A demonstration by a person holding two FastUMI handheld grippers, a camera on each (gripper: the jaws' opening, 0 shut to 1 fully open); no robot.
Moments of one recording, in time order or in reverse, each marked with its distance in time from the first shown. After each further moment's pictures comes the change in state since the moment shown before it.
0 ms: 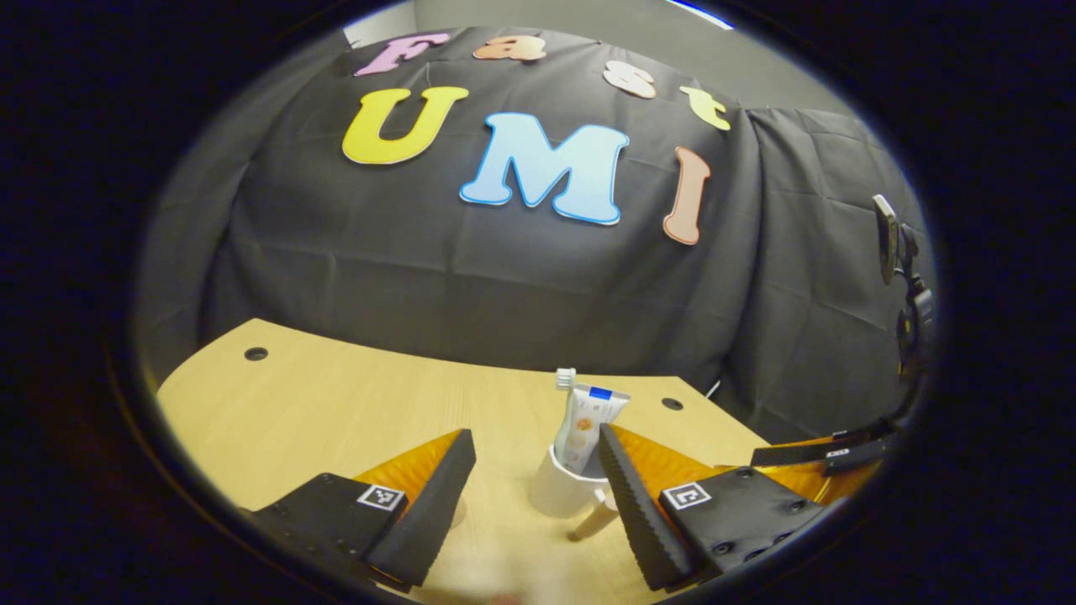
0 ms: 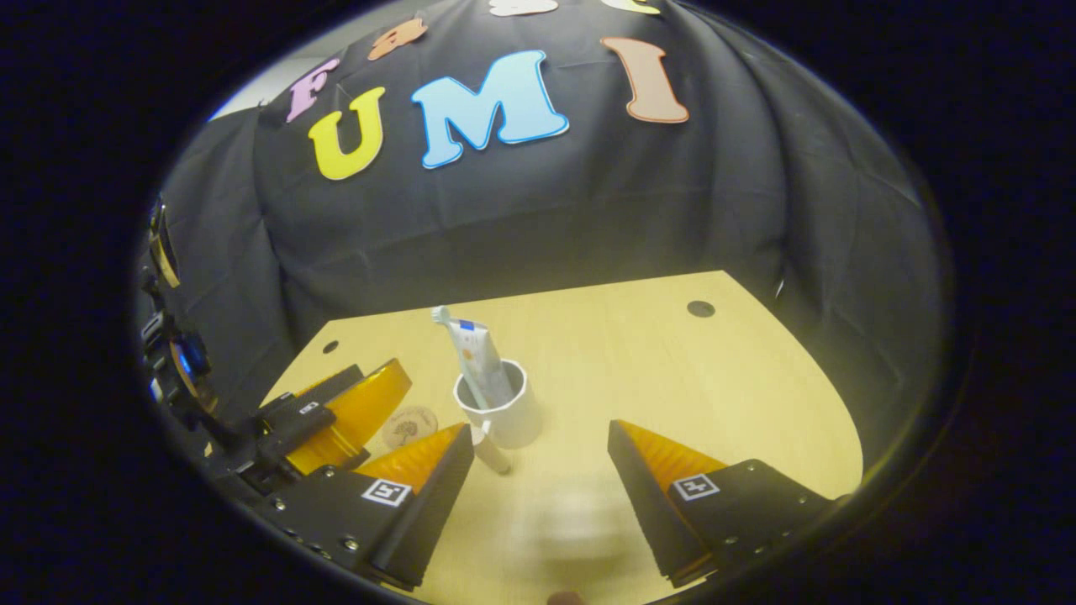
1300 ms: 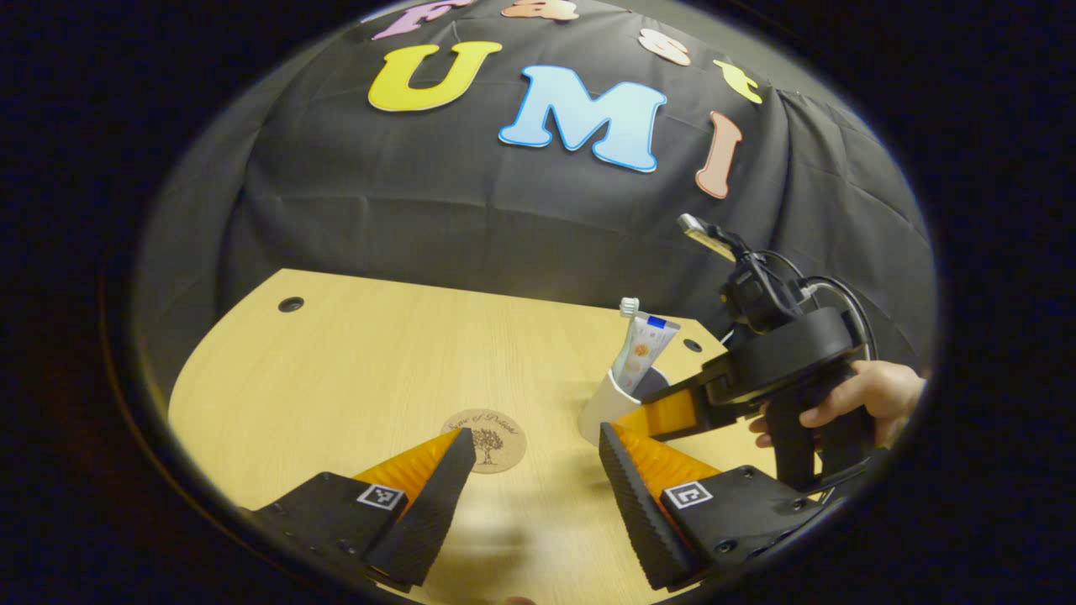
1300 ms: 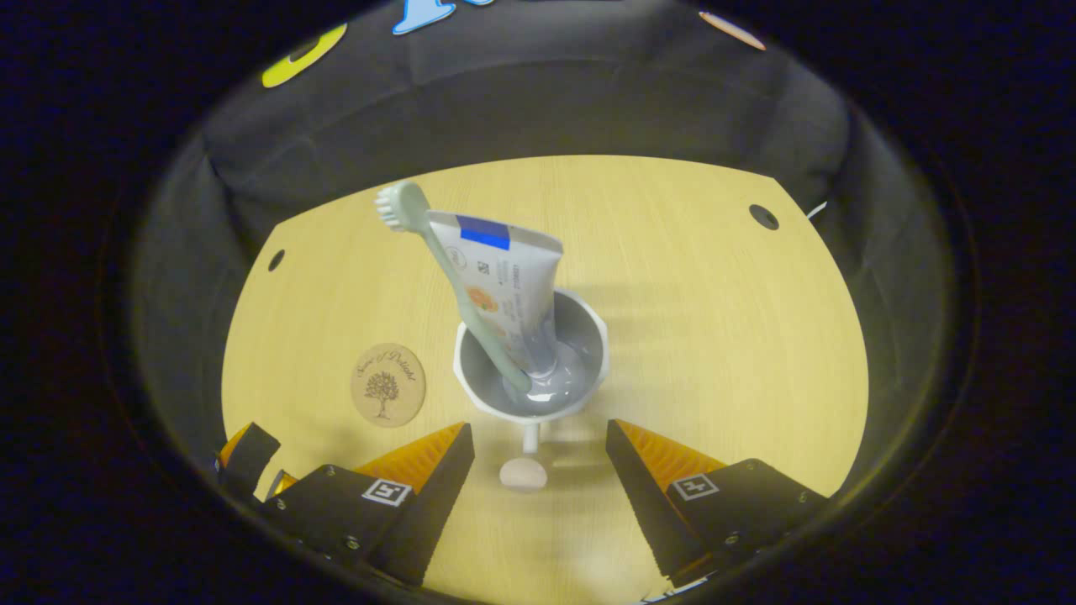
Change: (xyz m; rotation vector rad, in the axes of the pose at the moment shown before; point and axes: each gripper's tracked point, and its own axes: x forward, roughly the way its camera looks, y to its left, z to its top) left arm -0.052 0.061 -0.037 -0.061 0.249 0.036; right arm 0.104 0.040 -0.051 -0.031 0.560 -0.104
